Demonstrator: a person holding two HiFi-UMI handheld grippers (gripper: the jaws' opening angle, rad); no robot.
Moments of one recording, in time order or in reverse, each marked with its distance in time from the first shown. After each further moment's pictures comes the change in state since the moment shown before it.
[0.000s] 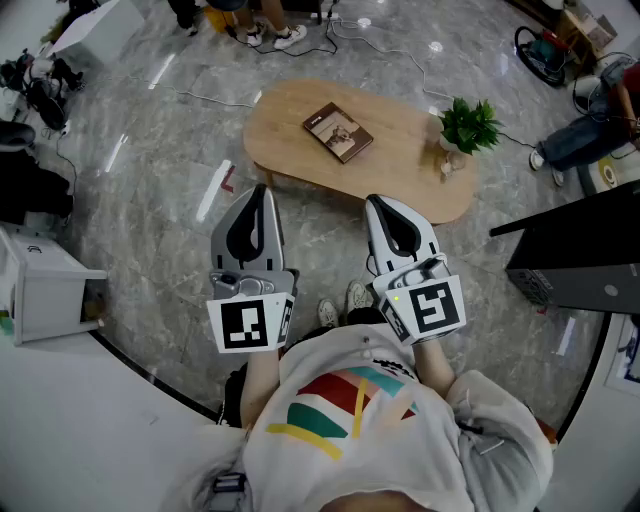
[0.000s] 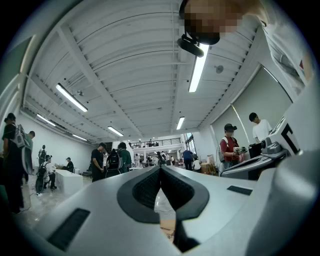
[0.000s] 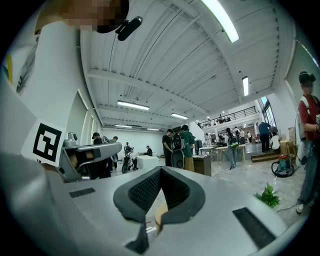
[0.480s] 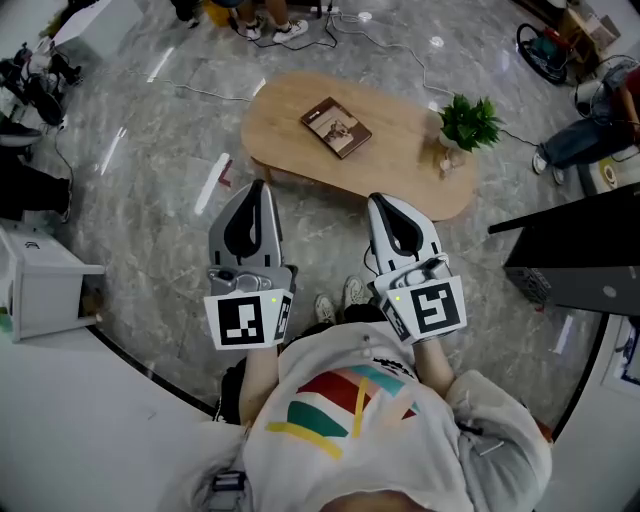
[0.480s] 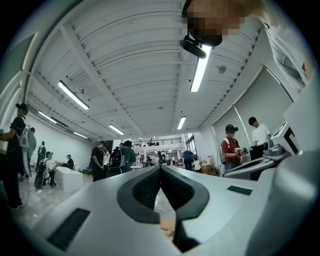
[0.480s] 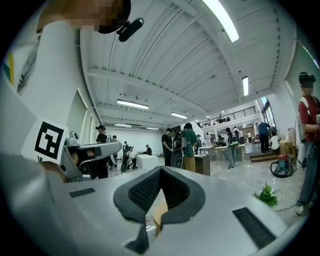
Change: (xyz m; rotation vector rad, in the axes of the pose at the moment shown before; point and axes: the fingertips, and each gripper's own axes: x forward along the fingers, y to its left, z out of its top) left arm 0.010 -0.002 -0.004 -0.024 0.003 0.003; right arm 0.000 -0.012 -0.004 -0.005 0.005 -0.006
